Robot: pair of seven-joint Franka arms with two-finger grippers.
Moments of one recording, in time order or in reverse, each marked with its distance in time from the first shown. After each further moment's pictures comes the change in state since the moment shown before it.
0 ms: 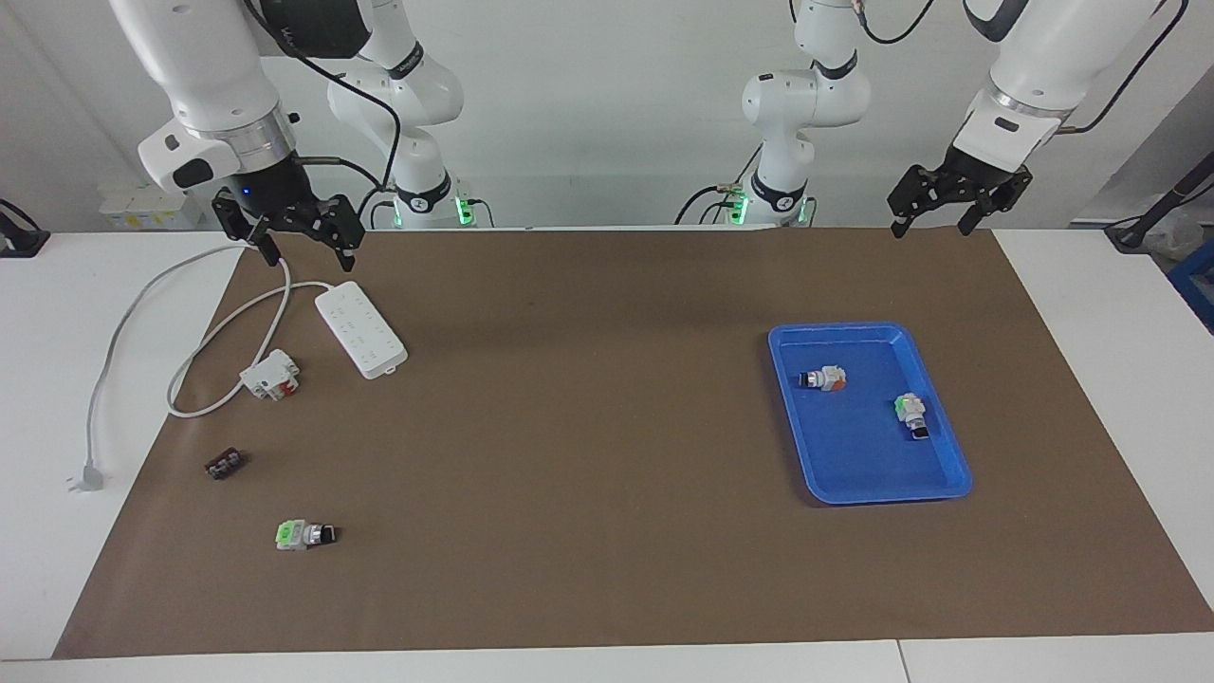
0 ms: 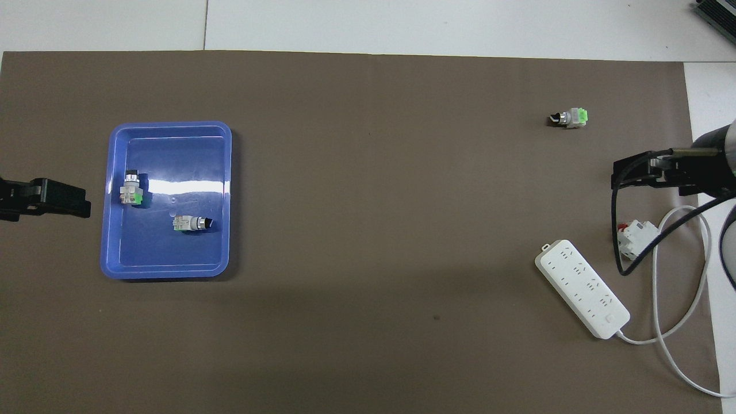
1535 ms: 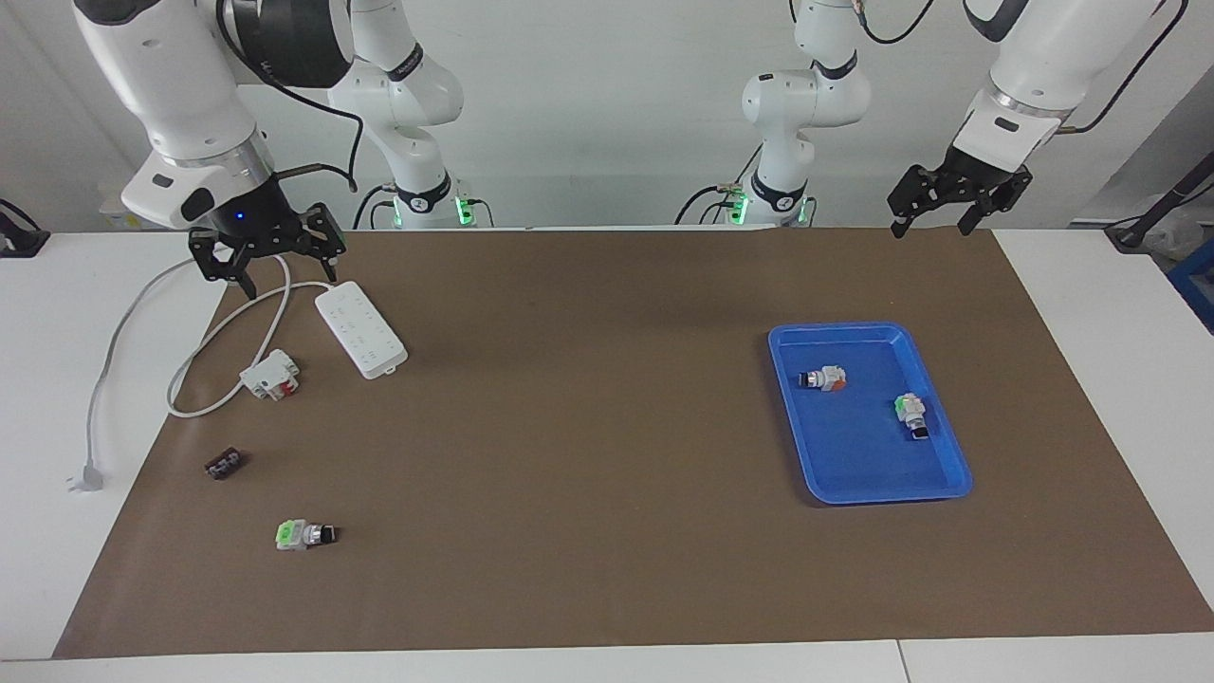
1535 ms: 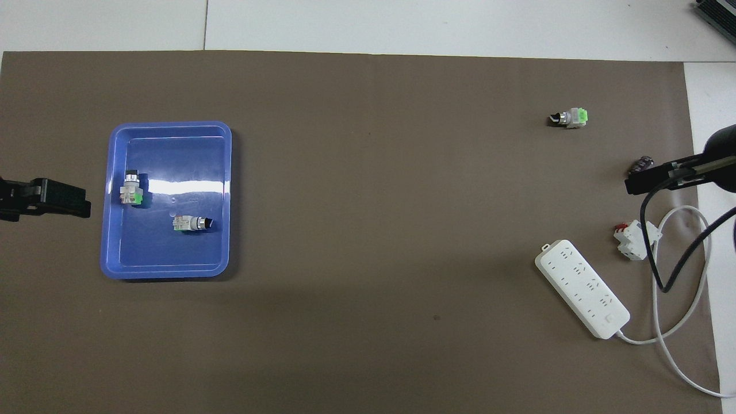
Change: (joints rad) left arm 0.000 0.000 0.000 0.000 0.000 0.000 0.000; right arm -0.049 0.057 -0.005 -0.011 0.001 0.079 -0.574
